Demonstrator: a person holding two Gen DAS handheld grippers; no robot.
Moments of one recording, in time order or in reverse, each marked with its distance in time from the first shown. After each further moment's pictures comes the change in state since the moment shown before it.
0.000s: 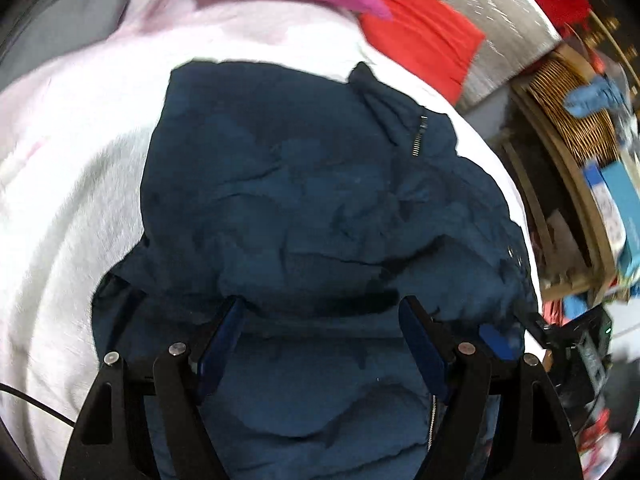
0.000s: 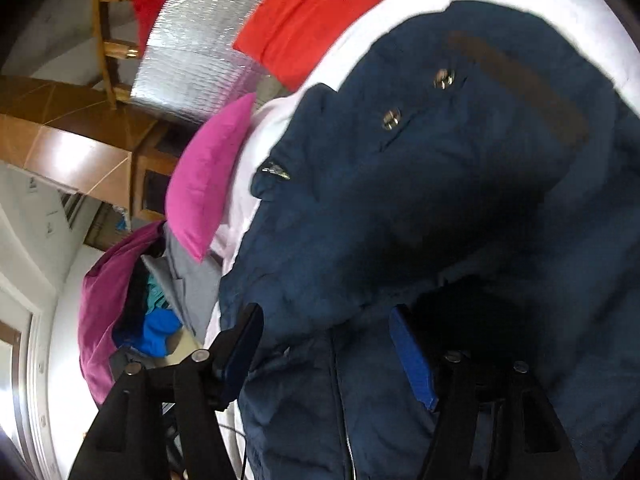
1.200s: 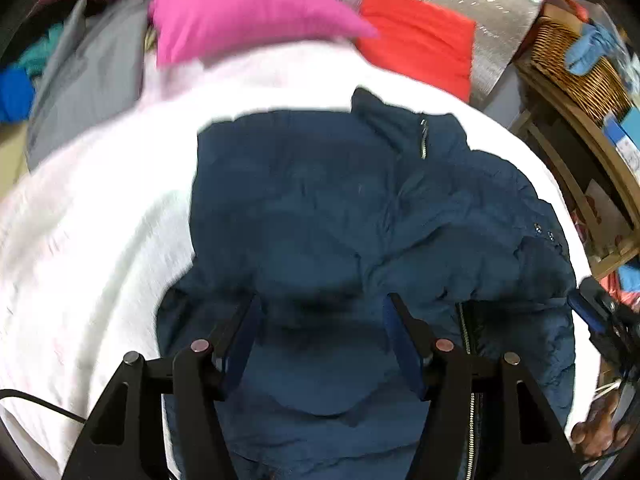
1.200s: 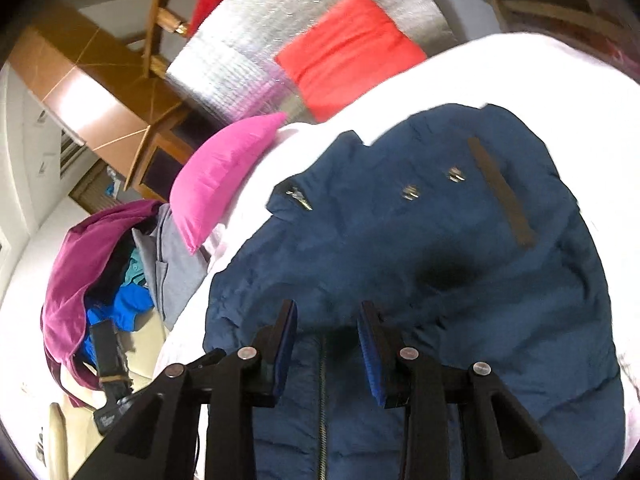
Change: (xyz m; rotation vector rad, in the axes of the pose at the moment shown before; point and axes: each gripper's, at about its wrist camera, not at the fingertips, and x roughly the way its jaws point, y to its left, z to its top) left arm -0.038 -0.032 -0.019 0.199 -0.148 0.242; right arm -0.056 0.043 -0.001 -0.283 -0.104 -0.087
